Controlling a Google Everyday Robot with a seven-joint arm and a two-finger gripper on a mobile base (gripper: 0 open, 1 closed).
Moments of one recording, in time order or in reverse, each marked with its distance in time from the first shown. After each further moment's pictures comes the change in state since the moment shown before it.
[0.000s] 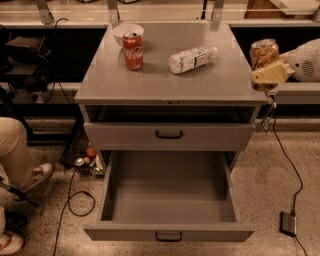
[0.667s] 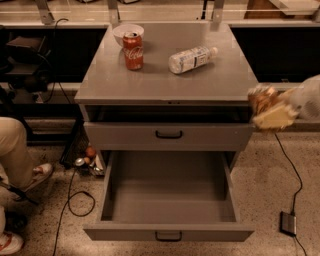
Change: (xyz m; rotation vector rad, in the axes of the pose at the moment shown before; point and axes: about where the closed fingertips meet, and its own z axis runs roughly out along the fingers) arm 0.087 0.068 -0.022 -0.076 0.262 -0.081
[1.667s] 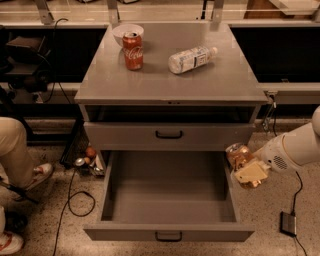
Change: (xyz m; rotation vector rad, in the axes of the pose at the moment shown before) arm 0.107 0.094 0.085 -0.241 0.185 0.101
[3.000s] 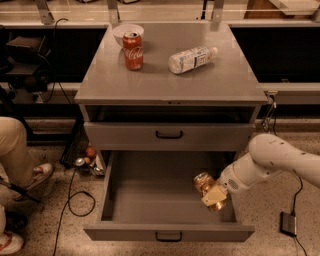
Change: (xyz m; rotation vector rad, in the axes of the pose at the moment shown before) arm 0.030 0.027 0.172 -0.212 0.103 0.006
